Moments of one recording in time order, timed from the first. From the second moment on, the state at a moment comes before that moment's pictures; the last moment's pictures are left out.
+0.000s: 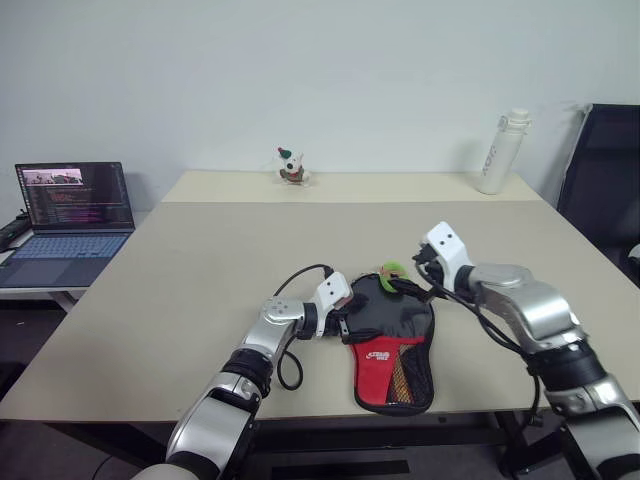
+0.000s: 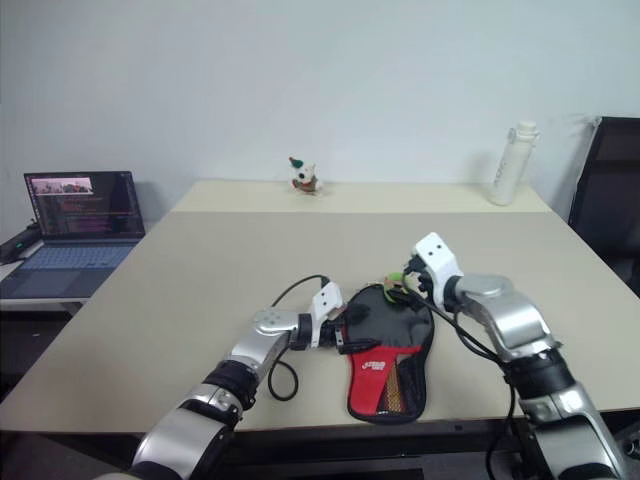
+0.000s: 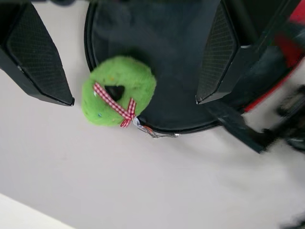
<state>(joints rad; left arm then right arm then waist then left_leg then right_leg) -0.84 0.20 -0.19 0.90 -0.03 -0.17 -1.06 -0.79 -0.49 0.22 0.18 0.21 0.69 0.62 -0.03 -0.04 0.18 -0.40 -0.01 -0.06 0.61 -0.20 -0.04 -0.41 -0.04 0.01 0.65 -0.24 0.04</state>
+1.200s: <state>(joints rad) -0.80 0.22 -0.22 0.83 -0.01 -0.17 -1.08 -1.06 -0.30 0.21 0.95 -0.03 0.28 0.63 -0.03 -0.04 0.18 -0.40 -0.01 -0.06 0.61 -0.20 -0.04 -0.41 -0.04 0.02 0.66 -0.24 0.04</state>
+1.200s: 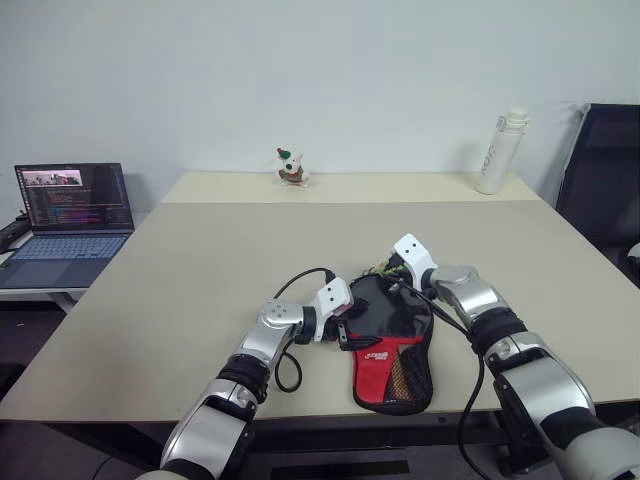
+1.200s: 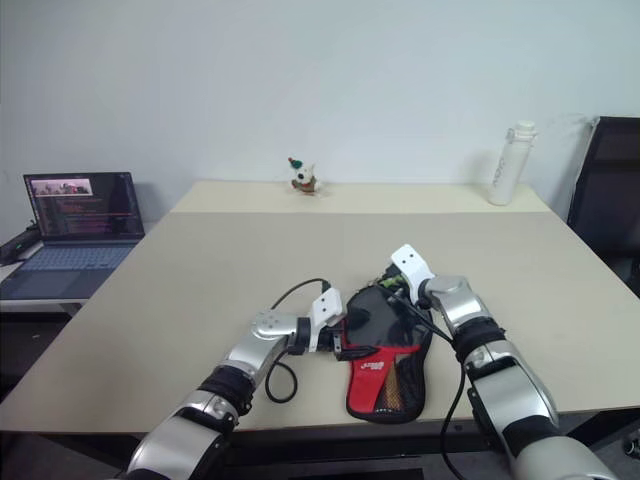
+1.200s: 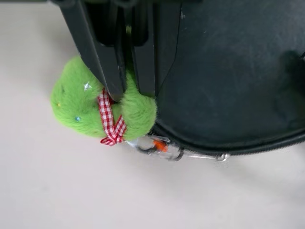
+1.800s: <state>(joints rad) -0.79 0.22 -0.23 0.83 -0.01 -0.17 -1.07 -1.20 -0.36 0.21 1.26 -0.15 0.09 0.58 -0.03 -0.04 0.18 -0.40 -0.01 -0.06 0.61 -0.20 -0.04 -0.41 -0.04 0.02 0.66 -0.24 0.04</state>
